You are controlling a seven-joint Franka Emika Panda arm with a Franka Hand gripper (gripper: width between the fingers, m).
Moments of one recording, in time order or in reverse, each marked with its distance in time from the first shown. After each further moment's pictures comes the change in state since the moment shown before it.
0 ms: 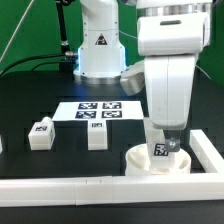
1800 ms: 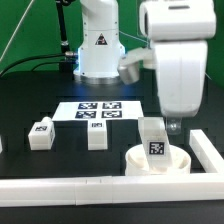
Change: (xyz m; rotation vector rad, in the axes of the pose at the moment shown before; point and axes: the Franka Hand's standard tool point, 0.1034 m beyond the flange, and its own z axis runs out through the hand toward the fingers) arm -0.011 0.006 -0.025 -0.001 -0.031 -0.202
